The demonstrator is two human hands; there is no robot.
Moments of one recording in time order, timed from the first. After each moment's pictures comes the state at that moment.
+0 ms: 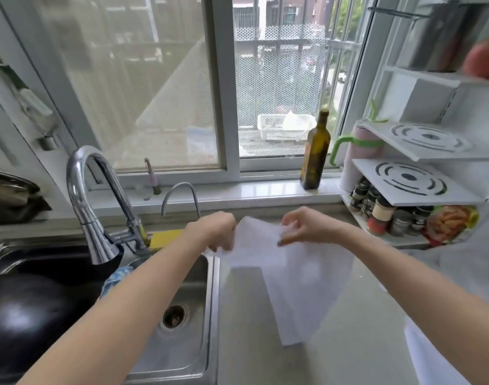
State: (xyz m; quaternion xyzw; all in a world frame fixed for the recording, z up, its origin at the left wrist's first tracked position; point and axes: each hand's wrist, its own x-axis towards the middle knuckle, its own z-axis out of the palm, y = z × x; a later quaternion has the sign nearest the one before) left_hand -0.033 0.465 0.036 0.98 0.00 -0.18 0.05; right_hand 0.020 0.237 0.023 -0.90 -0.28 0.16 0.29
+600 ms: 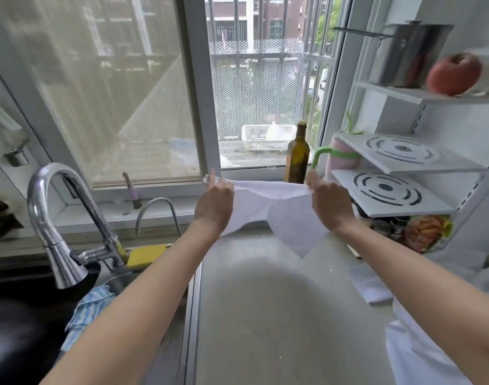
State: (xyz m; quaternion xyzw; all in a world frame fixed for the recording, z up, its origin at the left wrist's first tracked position) left_hand 0.031 0.421 0.046 0.99 0.01 0.16 0.04; right_hand 0.071 0.181 0.045 -0.93 -0.17 -0.32 0.05
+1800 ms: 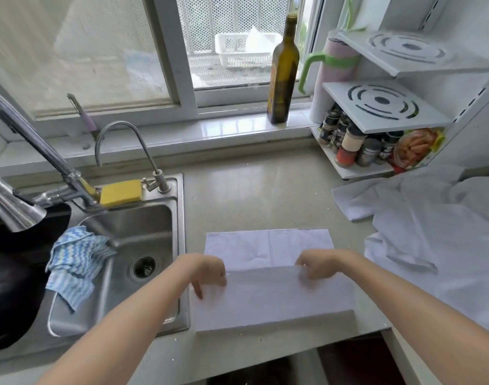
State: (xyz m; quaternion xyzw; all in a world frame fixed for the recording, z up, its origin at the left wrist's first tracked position) left_hand -0.095 0.411 -0.122 0.85 -0.01 -0.52 0.11; right_hand -0.063 0.147 -0.126 -0.86 -0.17 0.48 0.04
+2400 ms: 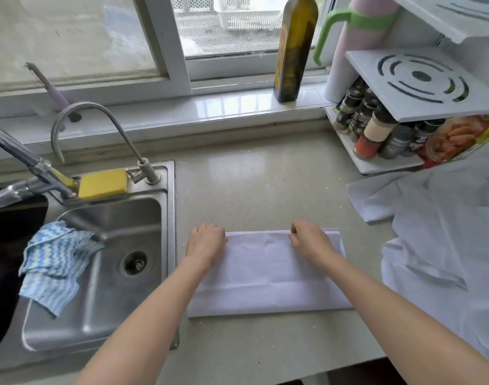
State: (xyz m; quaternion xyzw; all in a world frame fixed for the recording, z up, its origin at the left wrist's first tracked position) left_hand -0.030 0.405 -0.199 0.98 0.00 -0.17 0.02; right_hand -0.001 0.166 -0.207 -0.97 -0.04 0.18 0.15
